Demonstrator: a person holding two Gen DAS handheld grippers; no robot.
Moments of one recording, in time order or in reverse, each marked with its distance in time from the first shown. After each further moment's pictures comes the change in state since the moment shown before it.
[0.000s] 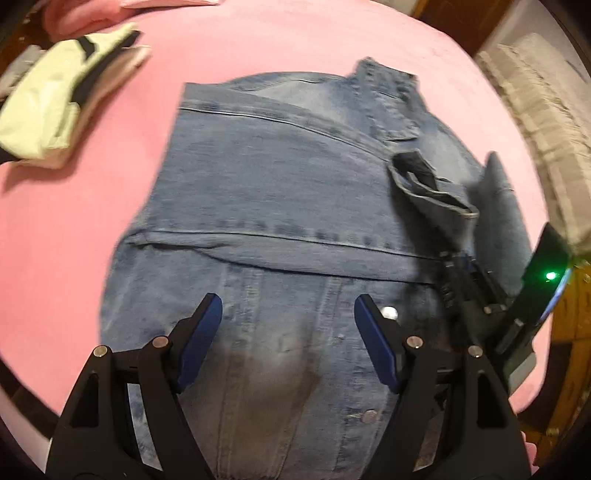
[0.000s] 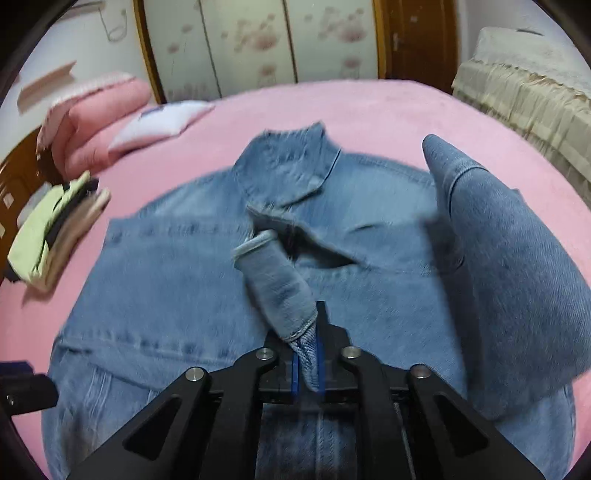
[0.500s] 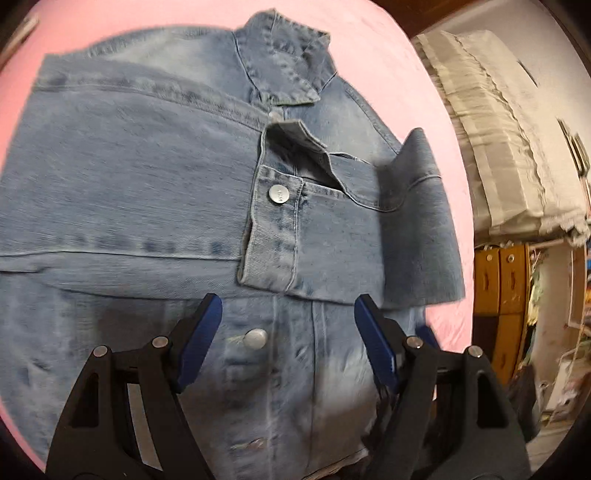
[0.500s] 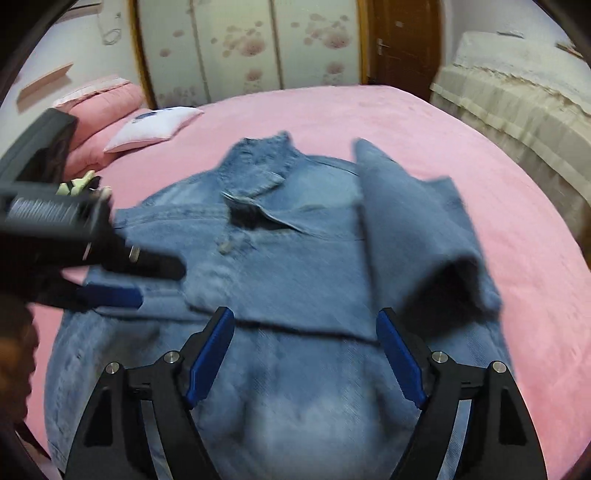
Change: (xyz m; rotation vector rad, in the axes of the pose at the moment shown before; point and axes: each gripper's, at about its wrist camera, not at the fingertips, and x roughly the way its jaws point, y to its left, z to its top) left arm 0.067 -0.073 0.033 0.002 0.166 -0.361; right arm -0.155 -0.041 -0.096 0.021 -0.017 -0.060
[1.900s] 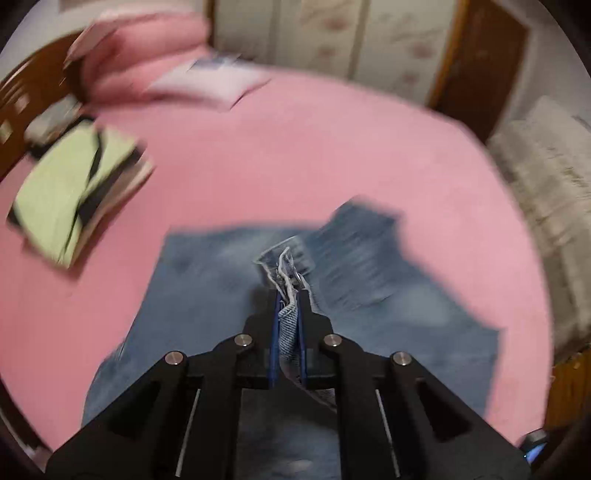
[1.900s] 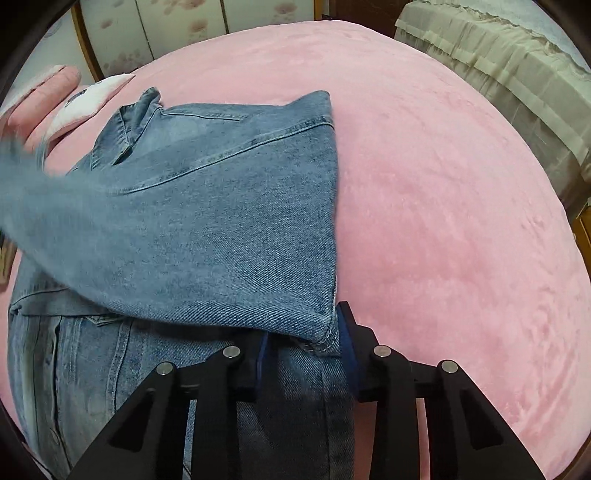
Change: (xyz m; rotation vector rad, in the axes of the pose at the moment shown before) left arm -0.078 -0.069 0.050 -0.083 -0.531 0.509; right arm 0.018 -0.258 -0.053 0.065 0.255 -0.081
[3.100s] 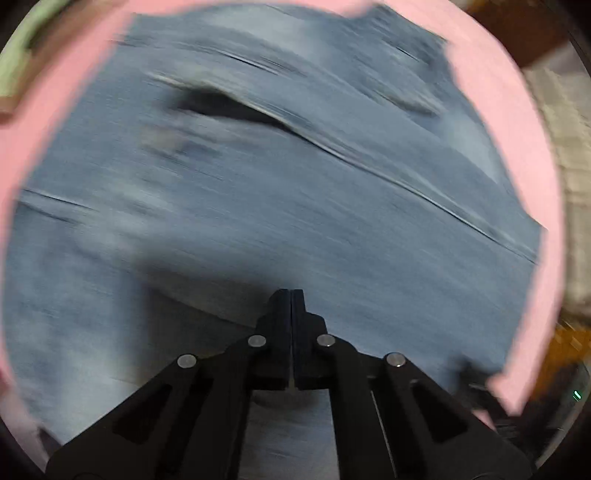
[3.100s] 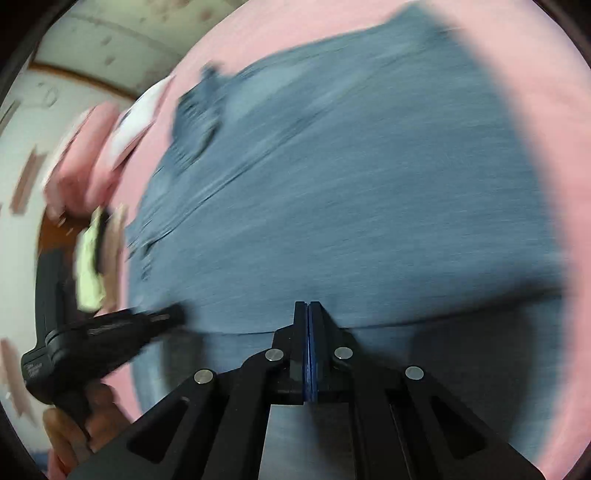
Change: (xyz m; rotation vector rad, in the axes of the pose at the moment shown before) left arm 0.089 0.004 -0.100 -0.075 0.464 -0.016; right arm 0.013 0.038 0.006 0.241 0.202 0.460
